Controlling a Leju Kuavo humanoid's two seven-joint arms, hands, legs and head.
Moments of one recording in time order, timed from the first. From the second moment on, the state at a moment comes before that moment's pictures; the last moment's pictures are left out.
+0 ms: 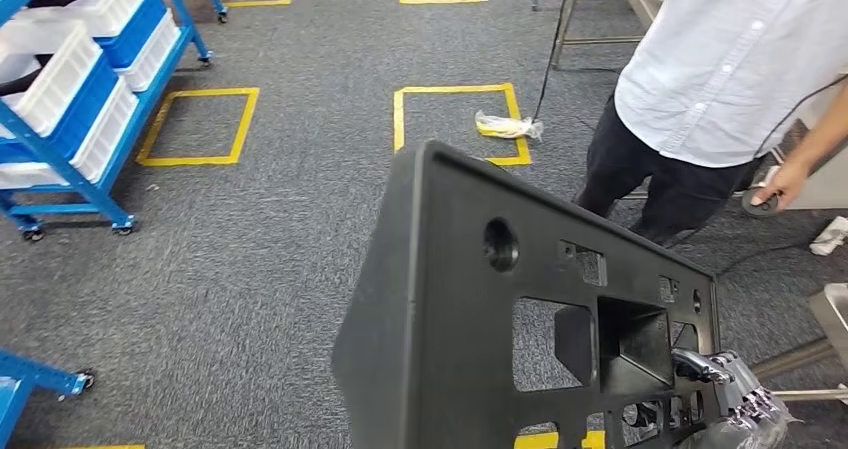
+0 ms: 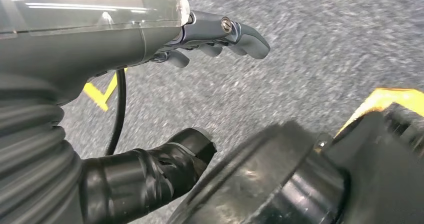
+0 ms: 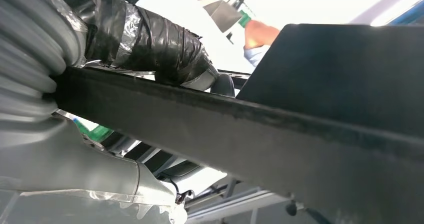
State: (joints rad) left arm -0.03 -0.12 0.76 -0.19 -1.43 0.17 -0.25; right arm 0.34 0.19 -0.01 -2.01 0.73 -0.70 -0.65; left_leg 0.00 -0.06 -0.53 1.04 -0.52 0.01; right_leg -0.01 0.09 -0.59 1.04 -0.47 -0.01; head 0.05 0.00
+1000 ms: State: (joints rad) left arm -0.03 -0.12 0.76 -0.19 -1.43 0.16 -0.25; right arm 0.27 0.18 -0.05 -1.88 0.71 -0.70 -0.65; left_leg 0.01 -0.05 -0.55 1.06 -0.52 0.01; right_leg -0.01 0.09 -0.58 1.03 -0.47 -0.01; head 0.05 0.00
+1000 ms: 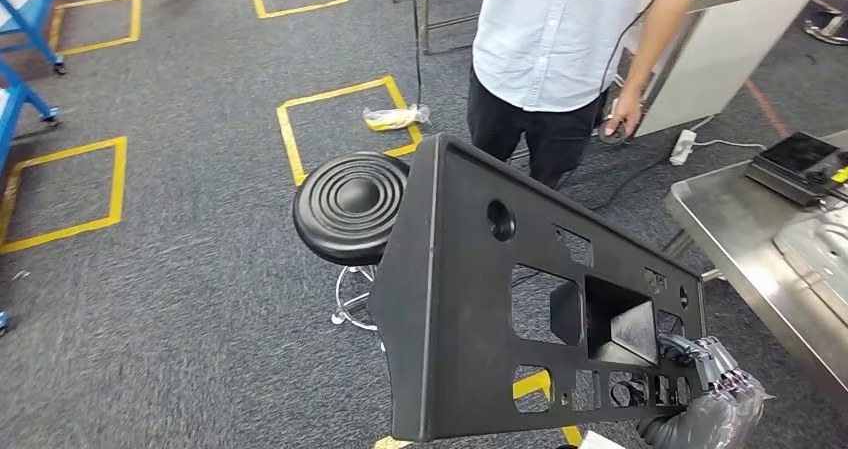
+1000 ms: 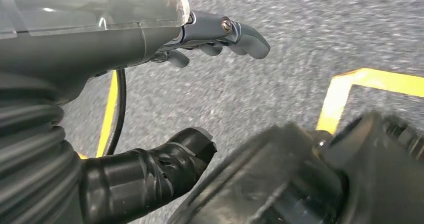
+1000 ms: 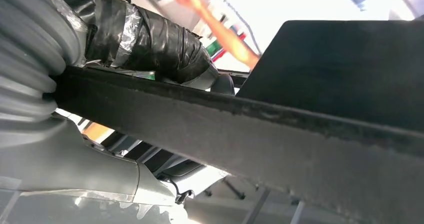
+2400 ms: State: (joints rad) left arm -0.03 -0.12 0.69 -0.19 -1.43 0.14 -0.26; right arm 0.24 0.01 -0.09 -1.87 0.72 -0.70 -0.61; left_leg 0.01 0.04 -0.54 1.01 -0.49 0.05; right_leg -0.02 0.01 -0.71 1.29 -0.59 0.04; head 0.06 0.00
